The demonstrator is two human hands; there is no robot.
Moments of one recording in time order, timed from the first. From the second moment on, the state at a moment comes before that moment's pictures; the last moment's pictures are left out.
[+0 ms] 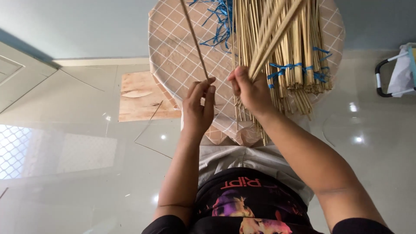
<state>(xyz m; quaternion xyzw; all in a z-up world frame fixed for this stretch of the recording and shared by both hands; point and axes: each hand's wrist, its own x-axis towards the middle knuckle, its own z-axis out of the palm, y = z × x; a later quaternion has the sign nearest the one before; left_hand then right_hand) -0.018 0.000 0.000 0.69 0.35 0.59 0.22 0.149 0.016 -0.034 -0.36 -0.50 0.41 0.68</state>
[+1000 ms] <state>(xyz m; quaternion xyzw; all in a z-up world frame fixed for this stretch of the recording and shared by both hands) 0.035 0.006 -0.045 0.79 0.54 0.26 0.16 0.254 -0.066 0.017 -0.38 -0.40 0.41 0.72</state>
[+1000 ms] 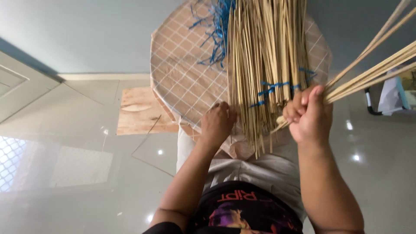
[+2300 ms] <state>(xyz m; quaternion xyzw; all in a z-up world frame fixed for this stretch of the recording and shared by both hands) 0.048 -0.059 -0.025 0.54 0.35 0.58 0.51 0.189 -0.035 0.001 -0.41 -0.42 0.46 0.67</state>
